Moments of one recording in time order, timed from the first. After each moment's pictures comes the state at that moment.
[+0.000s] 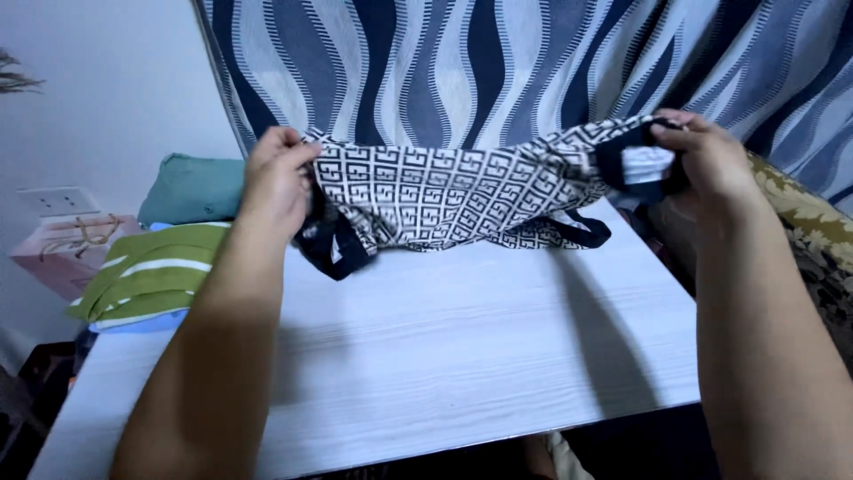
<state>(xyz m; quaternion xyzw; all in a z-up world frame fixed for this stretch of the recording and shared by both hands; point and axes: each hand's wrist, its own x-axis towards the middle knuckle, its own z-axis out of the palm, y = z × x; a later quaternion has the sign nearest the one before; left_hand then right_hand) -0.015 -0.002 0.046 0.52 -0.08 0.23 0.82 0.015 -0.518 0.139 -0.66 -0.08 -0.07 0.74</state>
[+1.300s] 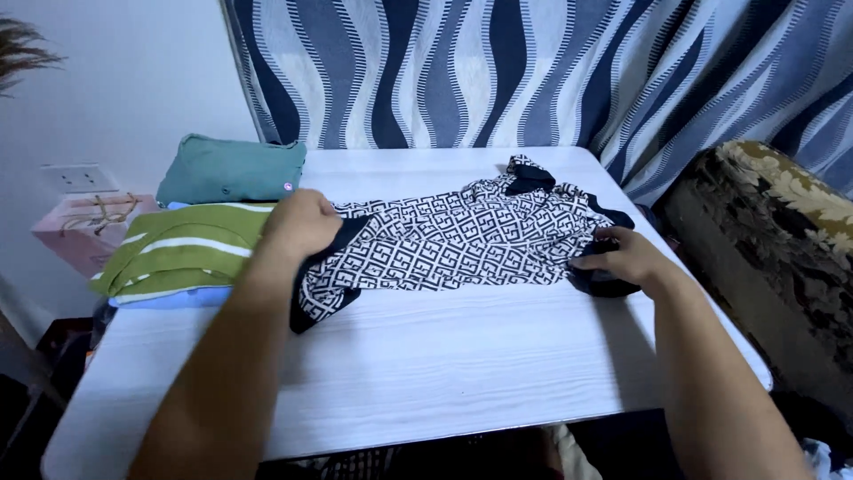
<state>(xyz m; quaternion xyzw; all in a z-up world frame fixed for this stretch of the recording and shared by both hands) -0.080 -0.022 0.029 0.95 0.15 0.05 0.27 0.014 -0.507 -0.004 -0.94 0.04 0.07 0.33</state>
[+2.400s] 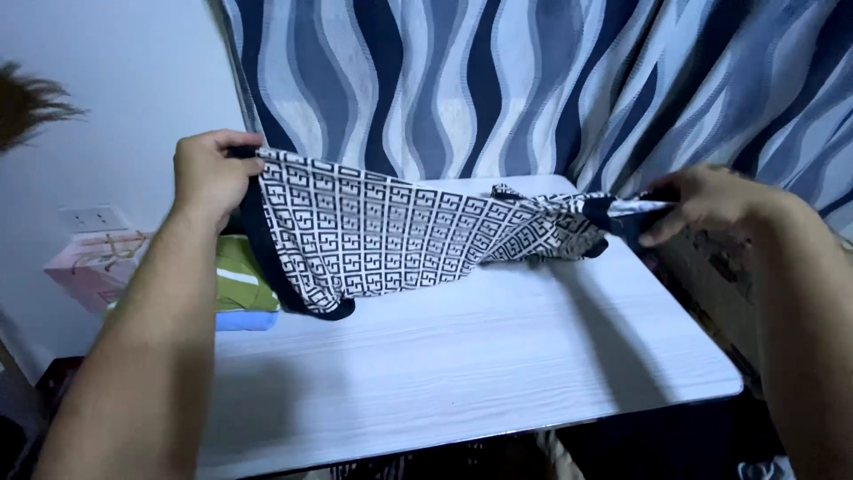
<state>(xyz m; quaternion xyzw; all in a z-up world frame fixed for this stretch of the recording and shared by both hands) -0.086 0.054 0.114 0.76 0.02 0.34 0.55 -0.036 -0.533 0.182 -0.98 -0.02 0.04 0.20</state>
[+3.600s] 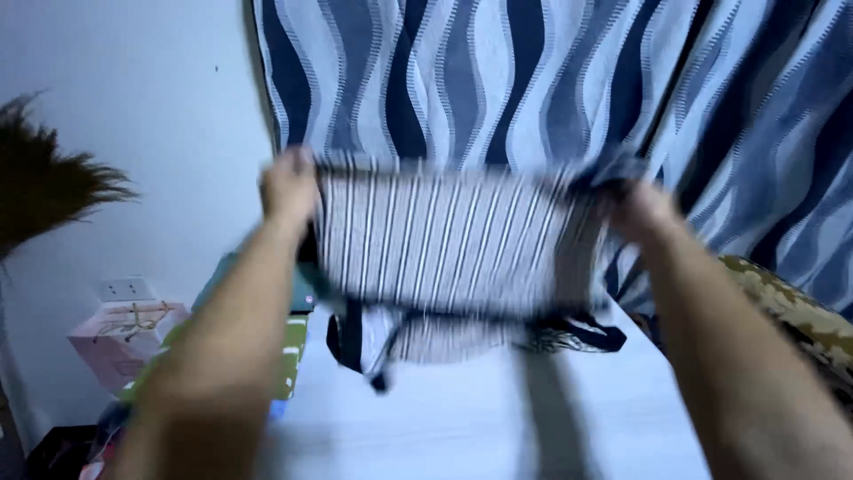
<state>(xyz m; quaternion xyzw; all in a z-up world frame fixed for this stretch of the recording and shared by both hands) 0.051 0.062 0.162 0.77 0.10 0.52 0.35 0.185 -0.507 0.157 -0.82 -0.13 -0.07 0.56</state>
